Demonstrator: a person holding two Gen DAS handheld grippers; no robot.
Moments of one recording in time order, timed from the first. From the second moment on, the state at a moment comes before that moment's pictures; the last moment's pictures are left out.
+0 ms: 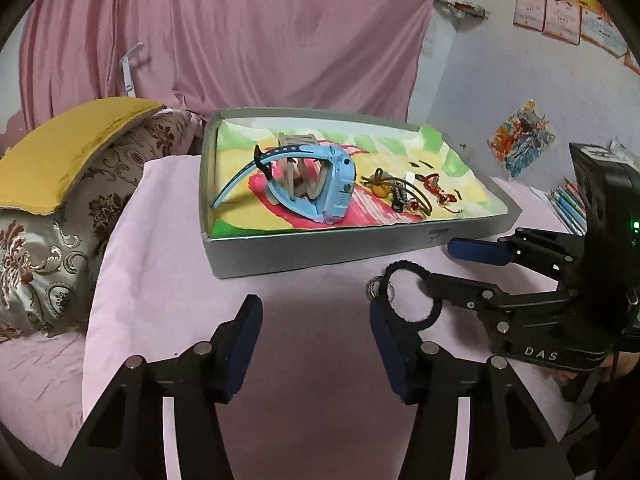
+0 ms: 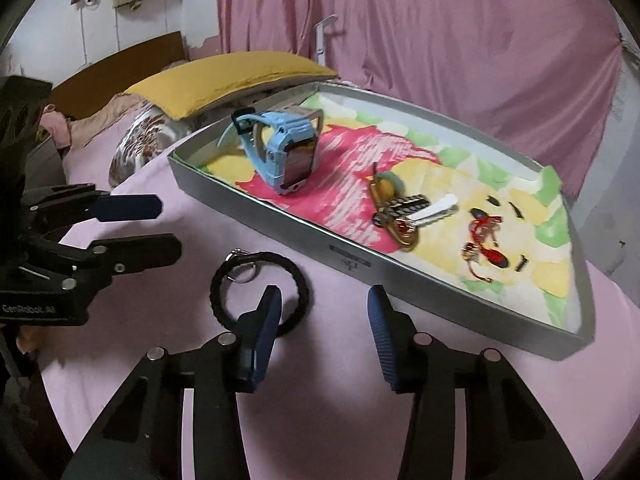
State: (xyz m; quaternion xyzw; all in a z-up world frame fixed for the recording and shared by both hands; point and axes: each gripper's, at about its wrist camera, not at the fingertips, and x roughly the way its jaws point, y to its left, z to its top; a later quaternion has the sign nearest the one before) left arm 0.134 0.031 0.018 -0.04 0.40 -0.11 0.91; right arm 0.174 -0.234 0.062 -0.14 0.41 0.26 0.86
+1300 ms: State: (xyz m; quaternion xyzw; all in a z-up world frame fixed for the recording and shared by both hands) left arm 0.158 -0.019 0.013 0.01 0.44 -0.15 0.89; right arm 0.189 -0.261 0.056 -0.12 0.43 0.31 0.84
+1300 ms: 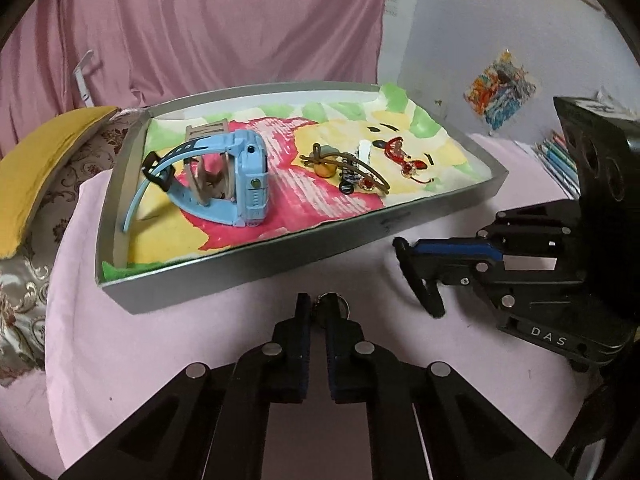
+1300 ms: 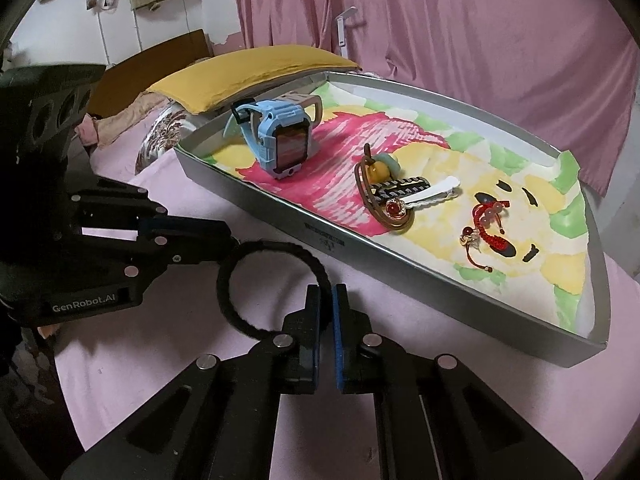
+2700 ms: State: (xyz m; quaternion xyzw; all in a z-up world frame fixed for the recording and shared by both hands) left arm 0.205 -0.052 0.086 -0.04 0.15 -0.06 0.99; right arm 0.233 -0.299 0.138 -0.03 0.16 0.12 0.98
